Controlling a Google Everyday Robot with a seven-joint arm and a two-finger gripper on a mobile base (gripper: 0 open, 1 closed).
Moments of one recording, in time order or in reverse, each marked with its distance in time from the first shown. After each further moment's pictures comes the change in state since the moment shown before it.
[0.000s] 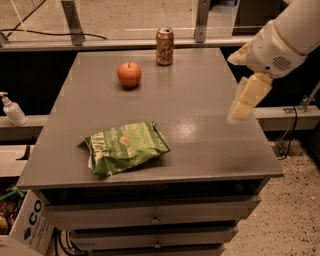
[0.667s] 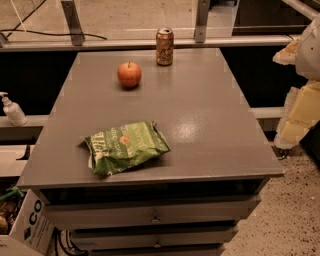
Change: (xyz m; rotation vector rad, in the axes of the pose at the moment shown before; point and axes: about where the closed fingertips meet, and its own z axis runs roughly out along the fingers) arm 0.033 0.072 -0.083 0.095 0.264 0.036
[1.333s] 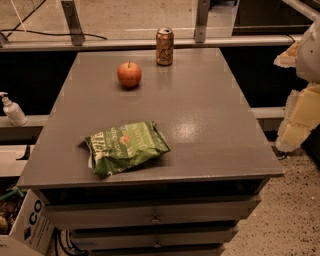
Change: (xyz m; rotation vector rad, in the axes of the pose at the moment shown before) arm 0.003 0.004 0.001 -0.010 0.019 0.006
